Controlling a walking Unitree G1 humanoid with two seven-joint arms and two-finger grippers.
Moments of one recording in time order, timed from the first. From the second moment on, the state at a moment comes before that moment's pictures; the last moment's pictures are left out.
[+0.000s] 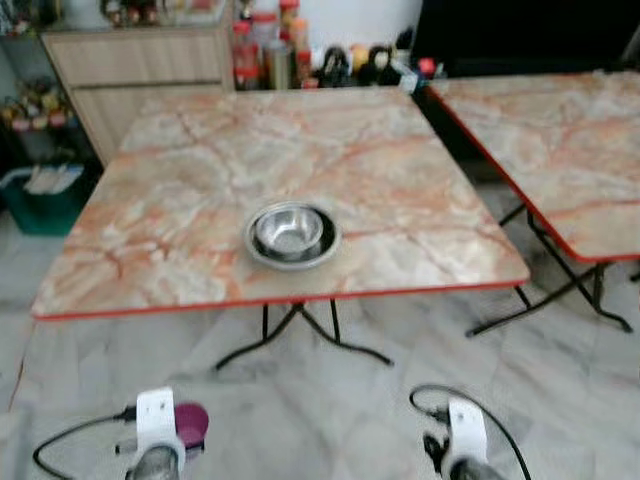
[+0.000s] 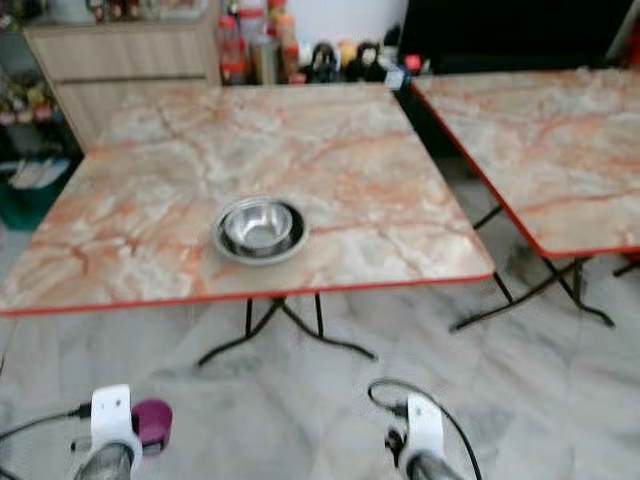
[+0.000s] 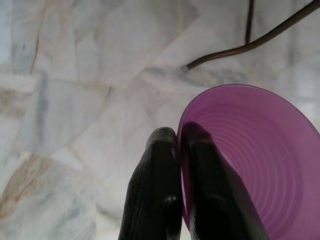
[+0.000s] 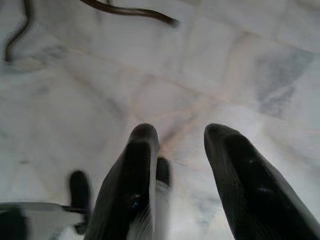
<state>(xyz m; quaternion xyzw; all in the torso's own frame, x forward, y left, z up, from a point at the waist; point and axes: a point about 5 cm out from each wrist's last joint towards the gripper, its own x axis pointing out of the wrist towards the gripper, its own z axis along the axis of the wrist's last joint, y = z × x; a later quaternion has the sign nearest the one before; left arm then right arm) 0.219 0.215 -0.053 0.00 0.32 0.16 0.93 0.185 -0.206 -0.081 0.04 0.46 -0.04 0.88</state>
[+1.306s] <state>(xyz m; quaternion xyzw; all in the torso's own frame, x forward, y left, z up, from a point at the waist) 0.194 0.245 -0.059 0.00 0.33 0.29 0.90 0.194 -0.202 -0.077 0.04 0.45 -0.04 0.89</state>
